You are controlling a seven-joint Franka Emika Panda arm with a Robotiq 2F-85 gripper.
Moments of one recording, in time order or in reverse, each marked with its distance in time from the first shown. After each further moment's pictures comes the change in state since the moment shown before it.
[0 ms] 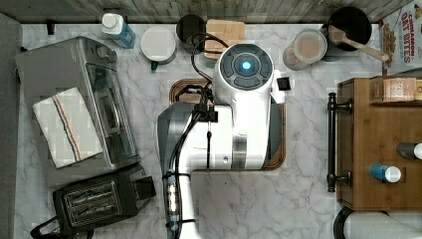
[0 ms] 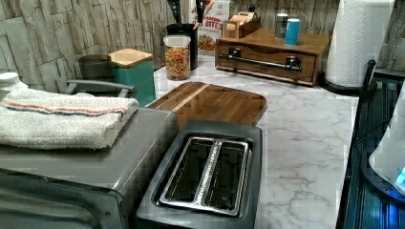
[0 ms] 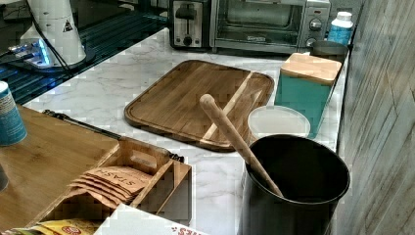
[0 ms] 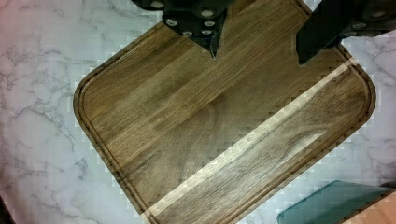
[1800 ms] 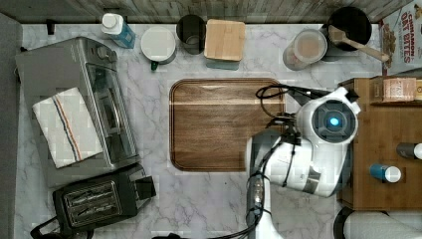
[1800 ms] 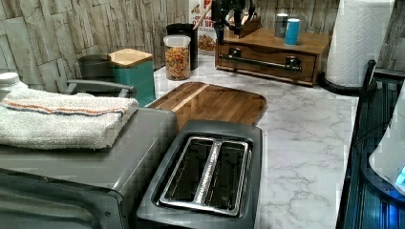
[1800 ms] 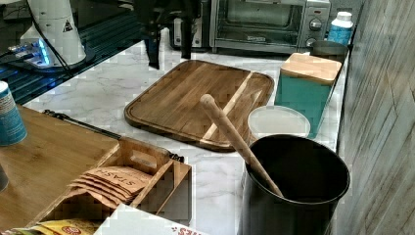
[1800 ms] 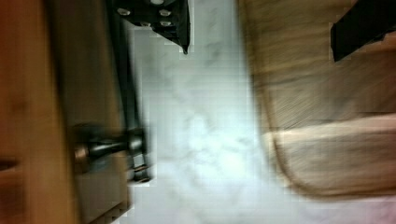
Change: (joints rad) arm -0.157 -0.003 -0.179 -0.301 -0.185 0.479 -0.694
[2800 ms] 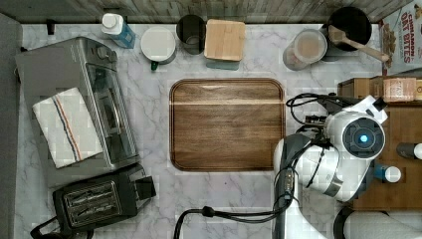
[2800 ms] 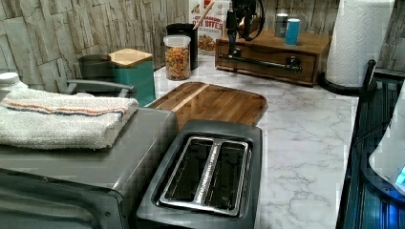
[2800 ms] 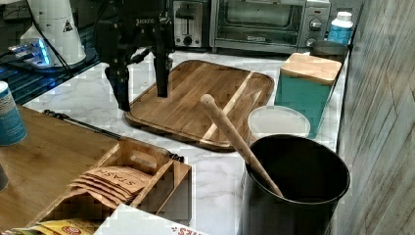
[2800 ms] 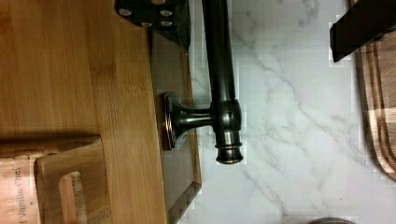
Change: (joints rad) arm -0.090 0.108 -0.049 -0.018 -0.005 0.232 -0.151
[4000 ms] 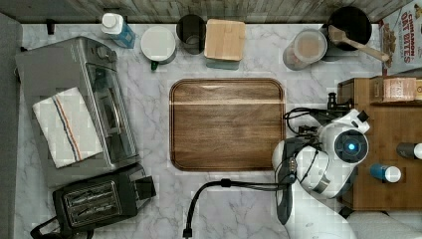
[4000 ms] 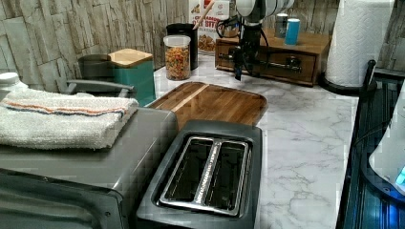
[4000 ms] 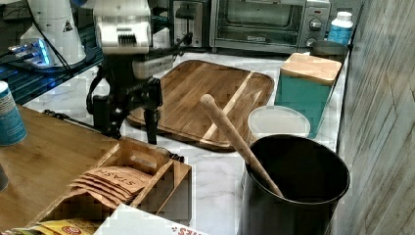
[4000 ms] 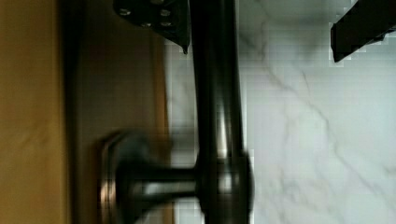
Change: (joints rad) arm -0.113 0.211 0.064 -0.061 0.104 0.230 -0.128
